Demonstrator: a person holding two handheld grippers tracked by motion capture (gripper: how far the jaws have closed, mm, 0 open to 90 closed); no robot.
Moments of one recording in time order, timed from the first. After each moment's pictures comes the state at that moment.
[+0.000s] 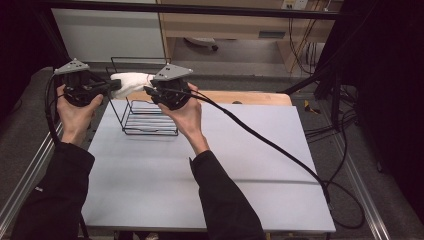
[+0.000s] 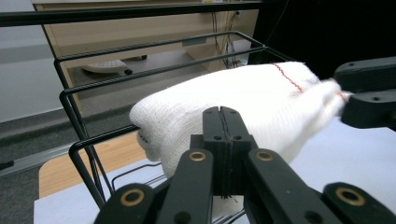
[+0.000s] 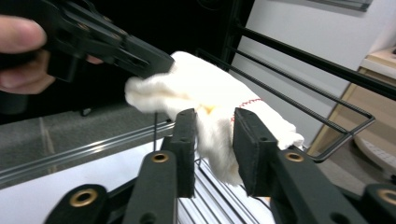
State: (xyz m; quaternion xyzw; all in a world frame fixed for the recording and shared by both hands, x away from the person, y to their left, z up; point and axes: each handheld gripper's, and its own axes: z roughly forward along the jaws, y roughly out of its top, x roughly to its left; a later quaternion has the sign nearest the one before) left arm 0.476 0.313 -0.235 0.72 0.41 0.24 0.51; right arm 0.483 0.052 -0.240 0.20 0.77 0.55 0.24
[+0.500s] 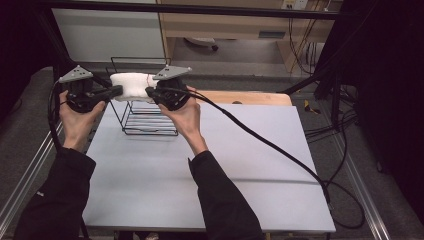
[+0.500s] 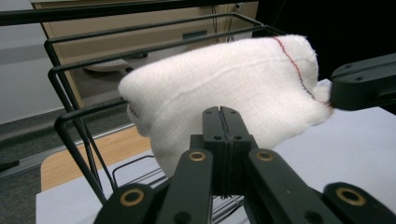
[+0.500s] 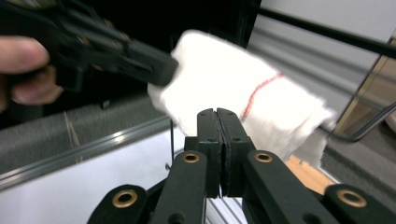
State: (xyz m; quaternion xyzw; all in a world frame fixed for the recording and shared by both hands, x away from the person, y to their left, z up) left arm 0.469 0.312 -0.250 0.73 0.40 0.25 0.50; right arm 0.486 0.056 -0.245 0.23 0.79 0.54 0.19
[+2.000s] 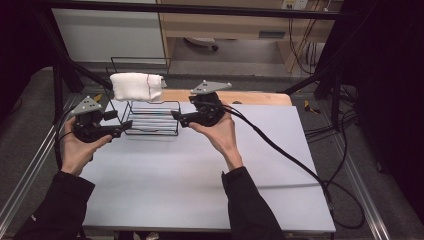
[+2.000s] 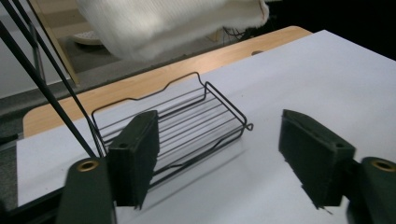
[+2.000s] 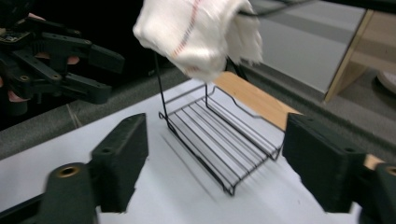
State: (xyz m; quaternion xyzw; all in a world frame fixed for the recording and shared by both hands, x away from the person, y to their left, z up) left arm 0.426 0.304 -0.306 0.76 0.40 0.23 0.46; right arm 0.457 -0.028 -0.265 0.28 0.79 0.52 0.17
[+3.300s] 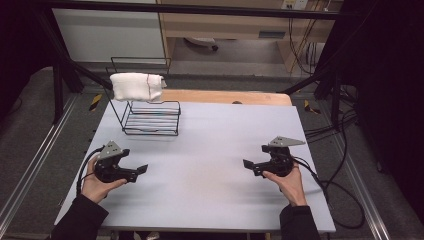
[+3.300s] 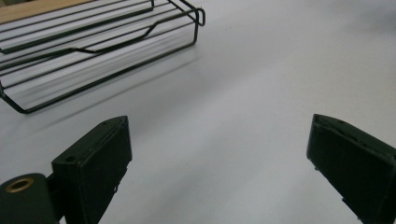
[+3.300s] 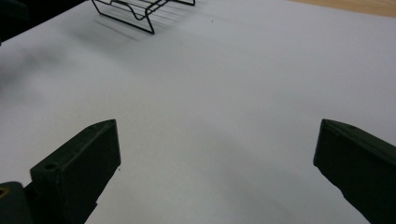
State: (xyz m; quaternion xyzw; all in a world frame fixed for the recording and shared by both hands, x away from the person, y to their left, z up) left arm 0.380 0.281 -0.413 0.80 0.38 0.18 0.43; right arm 0.402 -0.223 -0.404 0.40 0.78 0.47 0.13
